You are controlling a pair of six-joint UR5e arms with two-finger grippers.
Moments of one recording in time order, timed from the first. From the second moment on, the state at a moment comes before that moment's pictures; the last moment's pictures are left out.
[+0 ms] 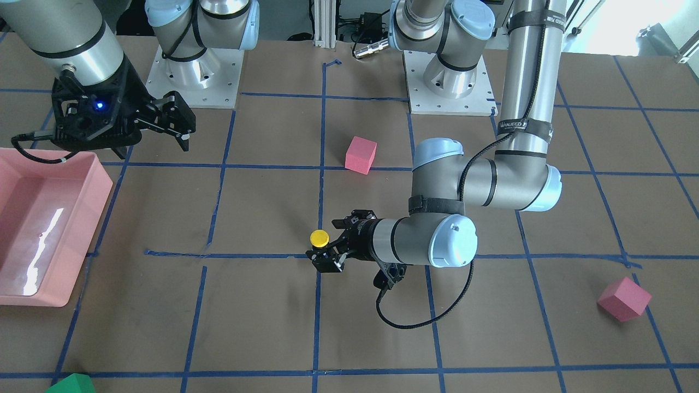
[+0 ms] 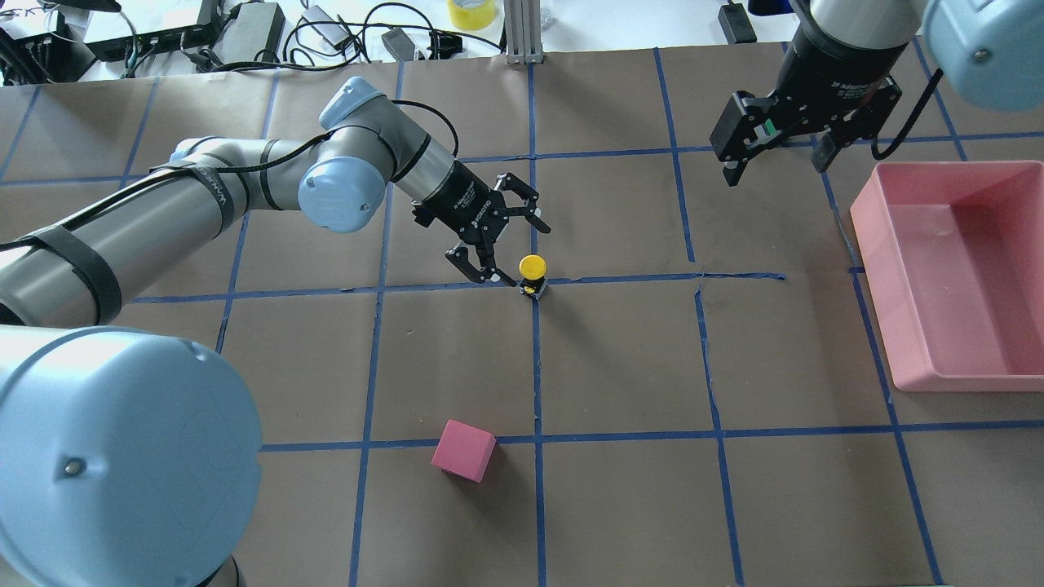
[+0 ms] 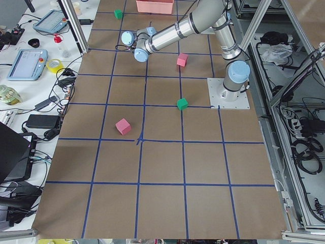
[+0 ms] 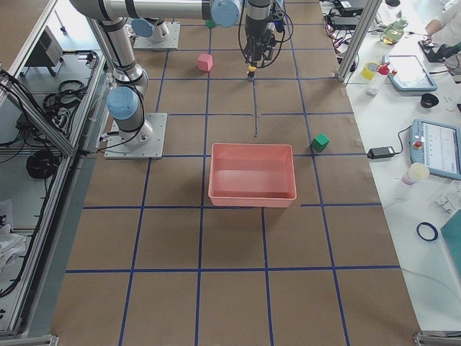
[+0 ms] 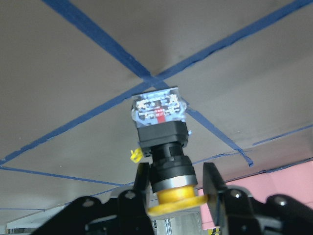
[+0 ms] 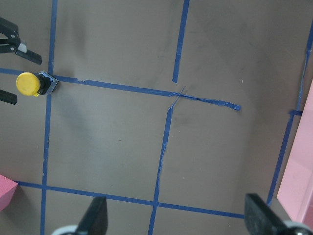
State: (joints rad) left arm -1.67 -2.13 -1.59 -1.31 0.86 -0.89; right arm 1.54 -1.52 1.52 -1.54 -1.54 -0.18
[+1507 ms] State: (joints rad) left arm -1.62 -1.56 -1.53 -1.61 1.57 -0.13; right arm 1.54 -1.52 1.53 -1.59 -1.54 -0.15
